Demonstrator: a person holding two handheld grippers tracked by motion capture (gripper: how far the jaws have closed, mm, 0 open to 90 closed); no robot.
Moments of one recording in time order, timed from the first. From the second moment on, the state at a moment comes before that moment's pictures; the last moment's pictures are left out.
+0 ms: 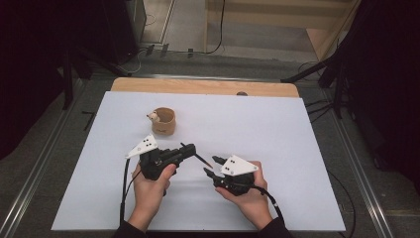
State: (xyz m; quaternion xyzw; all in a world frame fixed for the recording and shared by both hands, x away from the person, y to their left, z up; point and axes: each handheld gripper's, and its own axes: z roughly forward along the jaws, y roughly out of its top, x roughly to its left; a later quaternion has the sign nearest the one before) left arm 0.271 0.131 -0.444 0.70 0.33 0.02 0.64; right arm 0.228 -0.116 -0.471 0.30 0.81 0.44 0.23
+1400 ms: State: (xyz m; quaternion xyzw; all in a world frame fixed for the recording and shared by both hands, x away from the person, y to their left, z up) left arm 0.270 0.125 -0.441 0.72 0.31 0.01 0.62; right arm 0.227 -0.106 -0.477 0.24 0.84 0.39 0.30
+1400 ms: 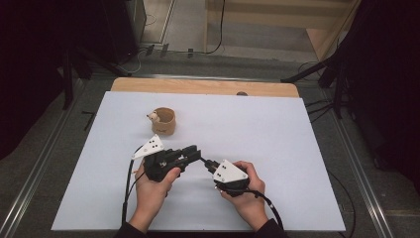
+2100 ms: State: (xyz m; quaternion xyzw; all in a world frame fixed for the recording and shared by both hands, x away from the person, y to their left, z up) left arm 0.279 0.124 -0.429 0.78 0.35 -0.04 0.51; right arm 0.232 -0.113 -0.479 0.14 0.87 0.28 0.37
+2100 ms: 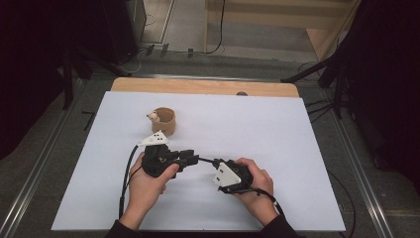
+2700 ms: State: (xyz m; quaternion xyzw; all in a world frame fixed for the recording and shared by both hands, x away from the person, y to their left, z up) left arm 0.282 0.119 -0.437 0.80 0.37 -0.07 0.47; right arm 0.230 -0.108 -0.481 0.10 0.88 0.27 0.38
